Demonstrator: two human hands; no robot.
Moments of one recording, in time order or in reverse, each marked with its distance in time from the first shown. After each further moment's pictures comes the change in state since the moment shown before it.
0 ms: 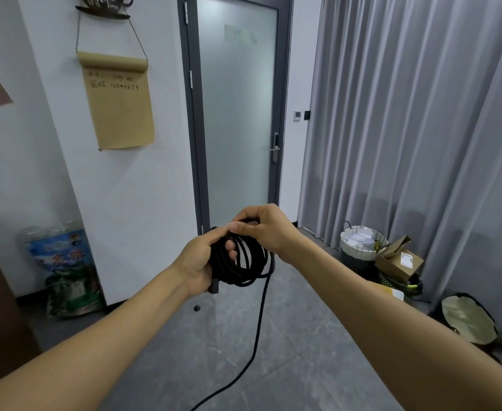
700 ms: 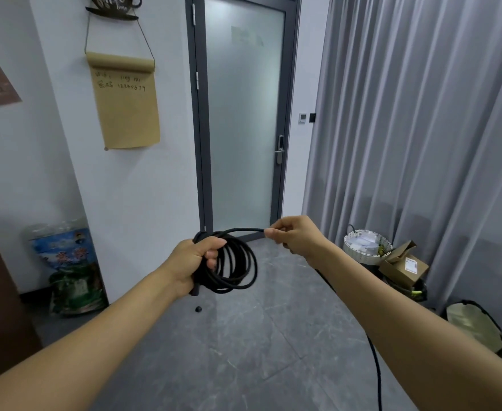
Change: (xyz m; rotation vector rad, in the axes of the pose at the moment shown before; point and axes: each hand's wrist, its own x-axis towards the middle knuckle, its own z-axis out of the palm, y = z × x) left_hand 0.009 0.001 -0.030 0.173 0.115 0.039; right_hand 0.007 0.036 -0.035 -0.108 0.161 0.242
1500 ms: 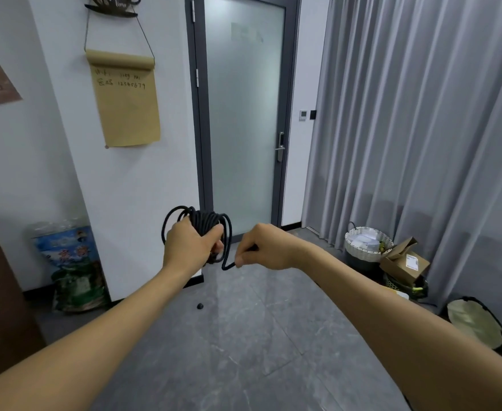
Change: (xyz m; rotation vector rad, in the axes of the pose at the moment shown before) left_hand 0.000 0.006 0.006 0.670 0.393 0.494; right_hand -0.015 -0.026 0.031 -0.631 -0.393 -0.424
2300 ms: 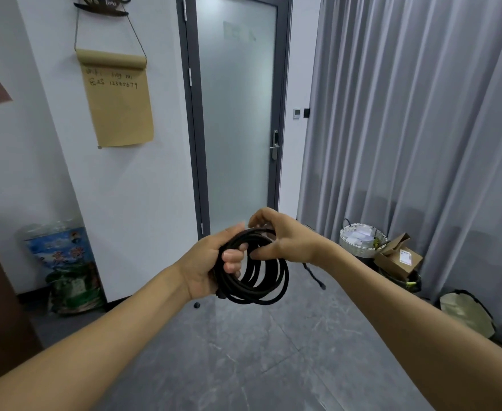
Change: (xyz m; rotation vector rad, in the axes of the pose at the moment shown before) left_hand -0.027 0.027 0.008 -0.802 -0.797 -0.545; right_hand -0.033 0.017 -0.013 0.430 0.138 0.103
